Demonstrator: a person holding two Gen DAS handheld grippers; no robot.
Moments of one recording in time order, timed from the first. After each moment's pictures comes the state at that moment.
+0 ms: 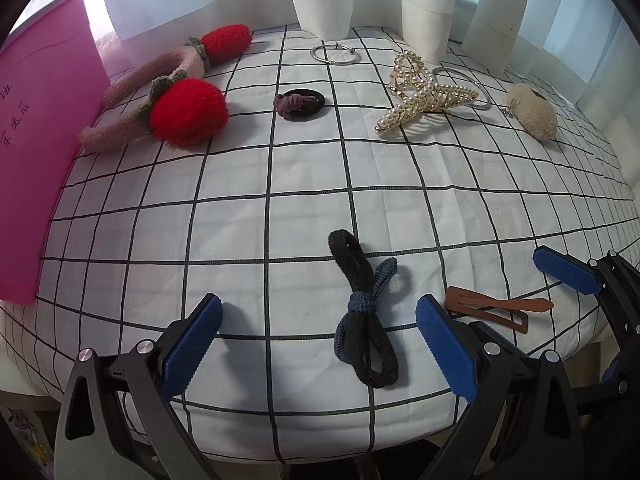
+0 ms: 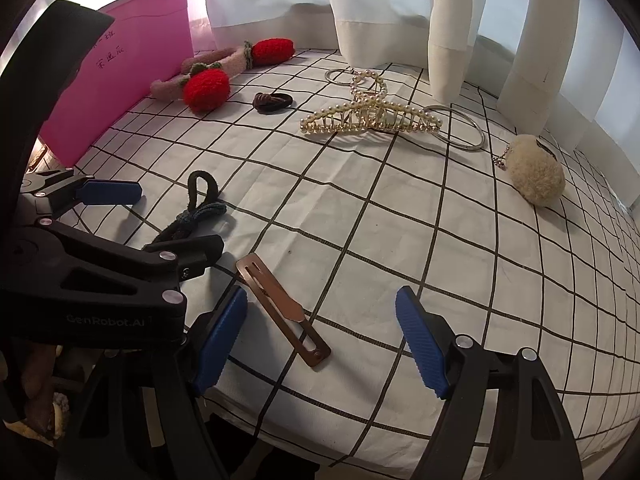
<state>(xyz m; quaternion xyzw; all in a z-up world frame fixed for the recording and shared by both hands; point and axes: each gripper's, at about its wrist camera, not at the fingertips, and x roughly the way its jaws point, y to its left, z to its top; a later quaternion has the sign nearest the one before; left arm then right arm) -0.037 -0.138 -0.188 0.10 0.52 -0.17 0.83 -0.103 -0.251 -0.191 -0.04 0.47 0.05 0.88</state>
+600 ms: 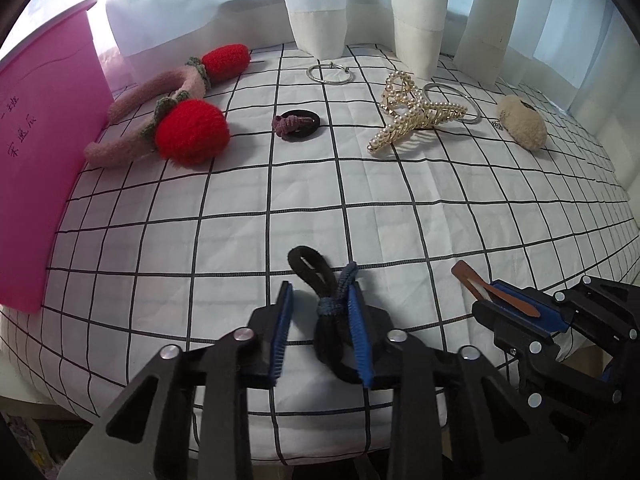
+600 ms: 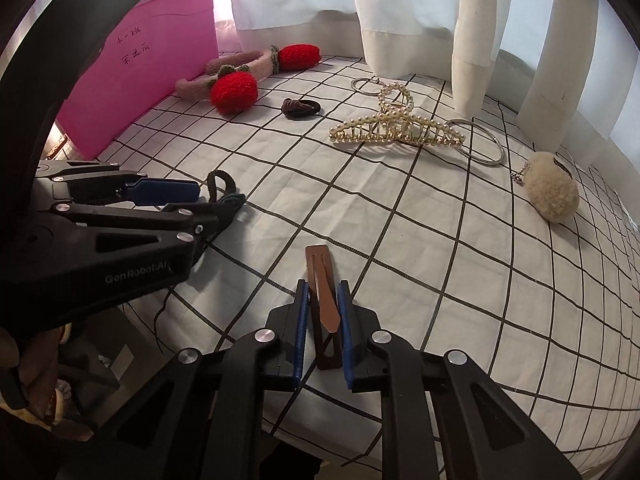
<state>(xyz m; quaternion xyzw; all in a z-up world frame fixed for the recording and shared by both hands) -0.042 -0.139 -0.177 0.10 0.50 -0.17 0.84 -0.105 -0.243 -0.185 -0.04 0.47 0.08 0.88</state>
